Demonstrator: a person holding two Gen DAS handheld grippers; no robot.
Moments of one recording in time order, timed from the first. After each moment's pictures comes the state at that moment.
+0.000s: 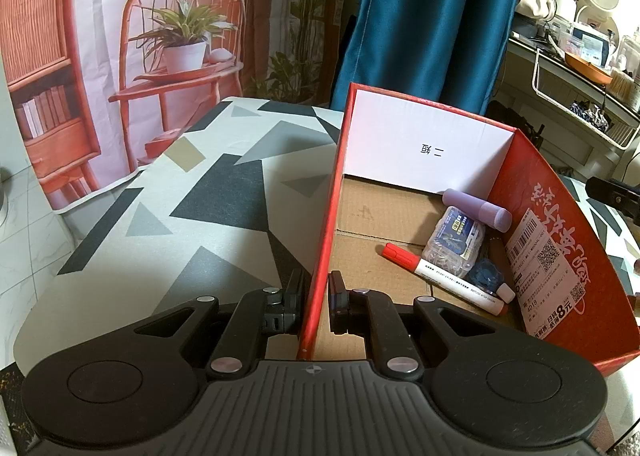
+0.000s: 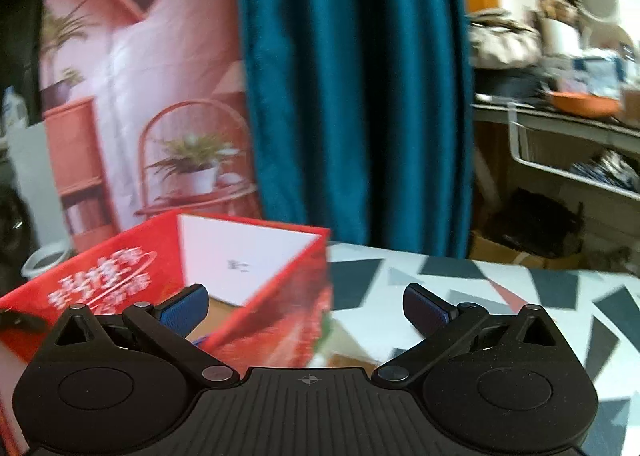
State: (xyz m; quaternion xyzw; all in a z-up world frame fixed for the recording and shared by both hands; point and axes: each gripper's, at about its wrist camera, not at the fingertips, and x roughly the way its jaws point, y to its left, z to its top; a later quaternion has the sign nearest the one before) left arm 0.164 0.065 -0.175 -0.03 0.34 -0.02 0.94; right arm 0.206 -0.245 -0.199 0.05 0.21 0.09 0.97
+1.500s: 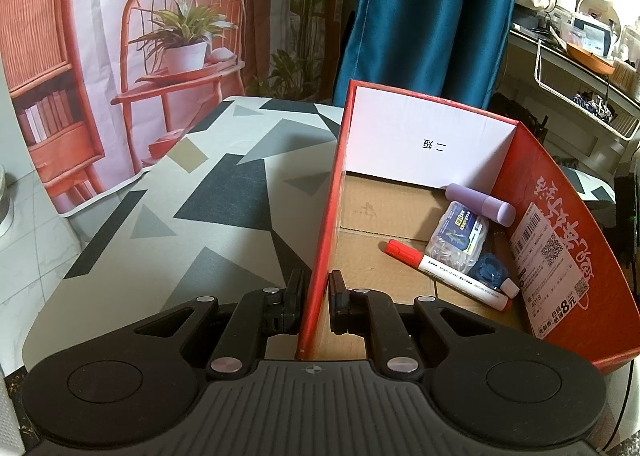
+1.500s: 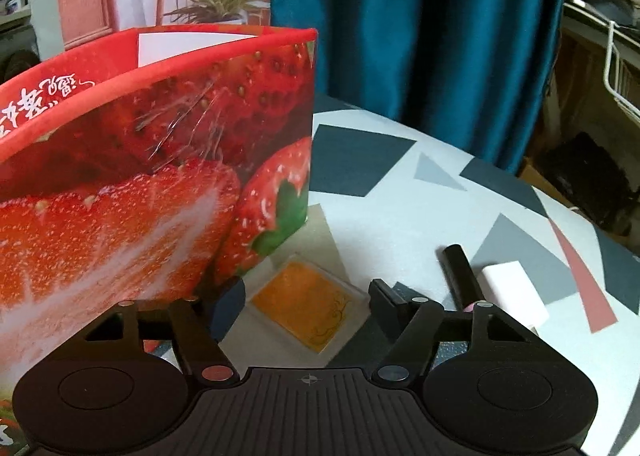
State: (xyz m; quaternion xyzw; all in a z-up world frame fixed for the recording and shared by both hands) left arm 0.163 0.063 -0.173 -0.01 0.35 -0.01 0.94; right arm 0.313 -0.247 -0.299 -0.06 0.38 0.17 0.91
